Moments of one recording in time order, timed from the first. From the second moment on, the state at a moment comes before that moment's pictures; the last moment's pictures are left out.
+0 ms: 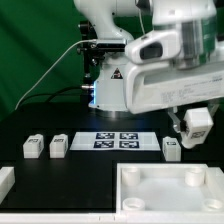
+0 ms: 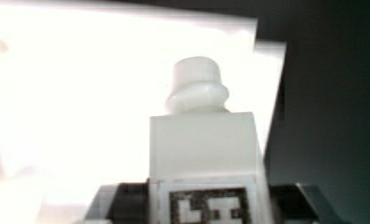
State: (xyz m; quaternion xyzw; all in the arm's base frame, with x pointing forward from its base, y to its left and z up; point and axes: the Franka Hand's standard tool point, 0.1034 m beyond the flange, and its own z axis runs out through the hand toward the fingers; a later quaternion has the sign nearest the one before) arm 0.556 0.104 0.117 -1.00 -0.06 0.00 0.08
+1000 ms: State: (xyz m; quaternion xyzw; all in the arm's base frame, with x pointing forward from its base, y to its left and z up) arm 0.617 0.093 0.112 -0.95 -0.05 -0.31 0.05
